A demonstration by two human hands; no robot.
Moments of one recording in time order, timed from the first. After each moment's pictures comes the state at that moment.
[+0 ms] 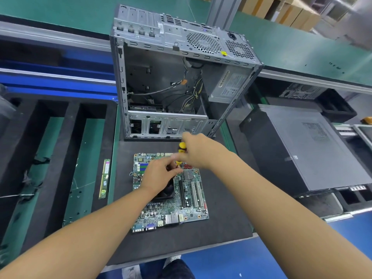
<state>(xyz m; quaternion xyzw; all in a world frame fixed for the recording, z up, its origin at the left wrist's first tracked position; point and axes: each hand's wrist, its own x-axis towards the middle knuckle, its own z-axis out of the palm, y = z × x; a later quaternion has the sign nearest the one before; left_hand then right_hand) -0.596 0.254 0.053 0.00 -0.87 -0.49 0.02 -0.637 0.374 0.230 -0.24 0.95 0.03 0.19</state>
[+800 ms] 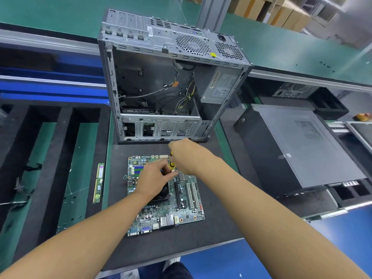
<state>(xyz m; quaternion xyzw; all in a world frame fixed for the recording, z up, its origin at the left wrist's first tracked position) -0.592 0.258 0.055 0.00 -0.88 -0.47 0.05 -0.625 0.362 0.229 -0.24 0.95 0.01 0.21</state>
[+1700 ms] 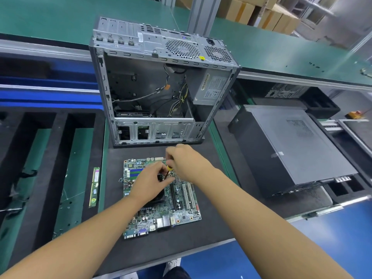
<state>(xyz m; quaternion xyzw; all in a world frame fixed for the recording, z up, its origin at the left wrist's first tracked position) -0.589 0.255 0.047 -0.07 -0.91 -0.40 0.01 -0.613 0.385 0.211 -0.23 0.95 -0.07 0.18</state>
